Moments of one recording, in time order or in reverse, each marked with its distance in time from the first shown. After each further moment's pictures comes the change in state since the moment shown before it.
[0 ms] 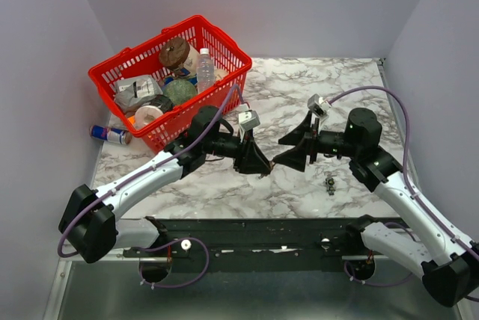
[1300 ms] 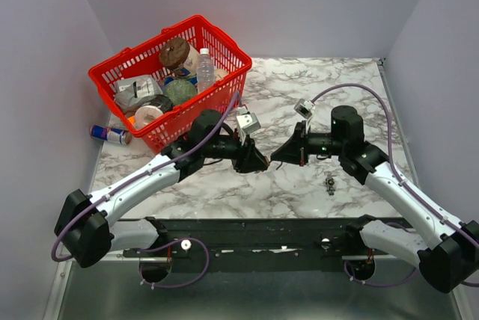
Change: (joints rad) left arm -0.020 -0.038 0.000 -0.110 -0.173 0.122; right arm 0.023 0.116 0.002 -0.089 -0.026 0.006
